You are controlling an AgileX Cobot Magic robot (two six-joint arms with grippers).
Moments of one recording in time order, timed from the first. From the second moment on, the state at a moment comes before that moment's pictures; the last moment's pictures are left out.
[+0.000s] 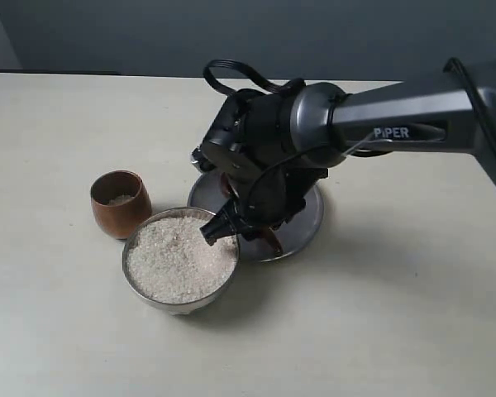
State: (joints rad) left arm 0.04 0.00 -0.53 0.13 0.72 0.03; right arm 0.84 2.09 -1.40 -0.42 0.92 0.57
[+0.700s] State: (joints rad) left arm 0.04 0.00 -0.53 0.13 0.72 0.03; right arm 0.77 1.67 -1.32 -0.56 1.16 0.58
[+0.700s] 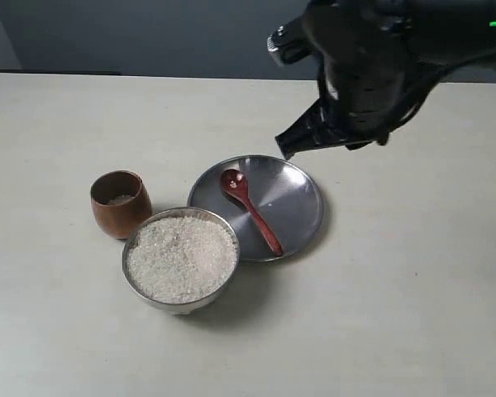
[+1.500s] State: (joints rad) left arm 0.04 0.00 -0.53 0.13 0.72 0.03; right arm 0.77 0.87 -0.27 -1.43 0.86 1.63
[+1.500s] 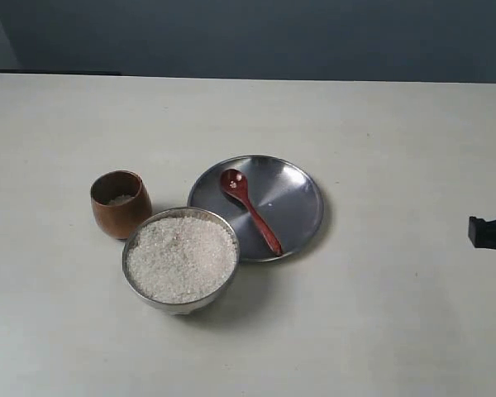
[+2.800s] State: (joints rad) left arm 0.04 0.00 -0.53 0.13 0.72 0.03; right arm 0.46 0.25 -0.25 -1.39 0.48 1.71
